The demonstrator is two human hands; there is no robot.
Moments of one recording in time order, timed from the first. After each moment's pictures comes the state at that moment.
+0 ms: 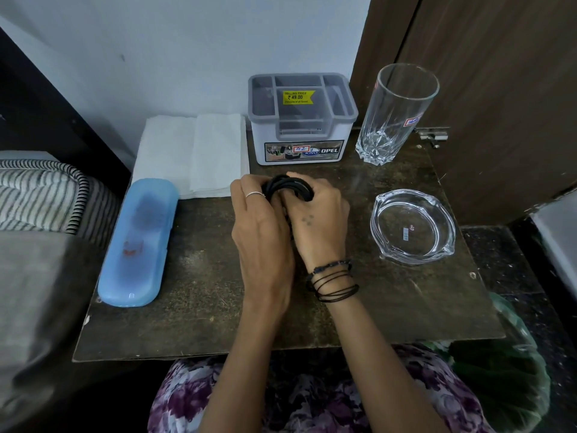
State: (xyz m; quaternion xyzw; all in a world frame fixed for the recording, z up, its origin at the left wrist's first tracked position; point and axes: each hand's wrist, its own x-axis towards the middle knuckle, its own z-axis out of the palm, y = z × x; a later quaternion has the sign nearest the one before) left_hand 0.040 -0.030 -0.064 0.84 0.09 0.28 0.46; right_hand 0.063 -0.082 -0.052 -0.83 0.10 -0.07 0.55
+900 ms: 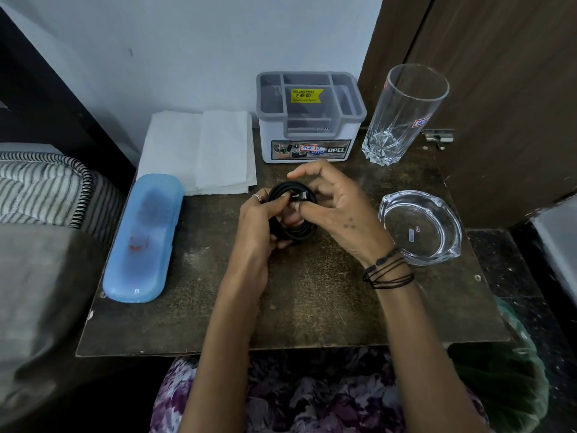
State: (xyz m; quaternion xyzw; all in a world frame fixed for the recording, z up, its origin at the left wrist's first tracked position) left_hand 0.054 -0.002 -0.056 0.58 0.21 -0.09 0.78; right_hand 0.075 -0.126 -0.059 -0.76 -0.13 0.08 0.63
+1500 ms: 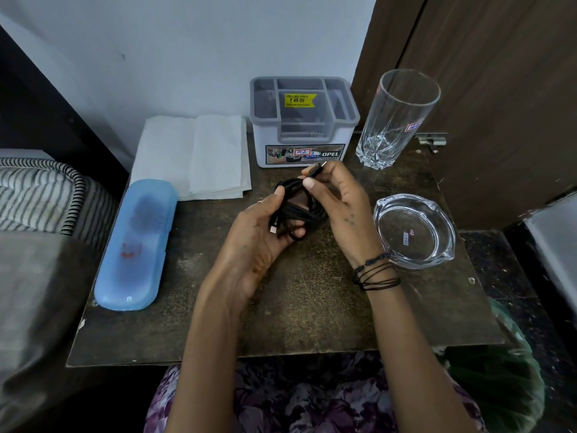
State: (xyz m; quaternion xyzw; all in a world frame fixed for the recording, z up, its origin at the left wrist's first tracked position) left_hand 0.056 0.001 -0.056 0.45 0.13 -0.18 0.87; right_hand 0.083 -0.127 -0.075 -0.77 -0.08 -0.04 0.64
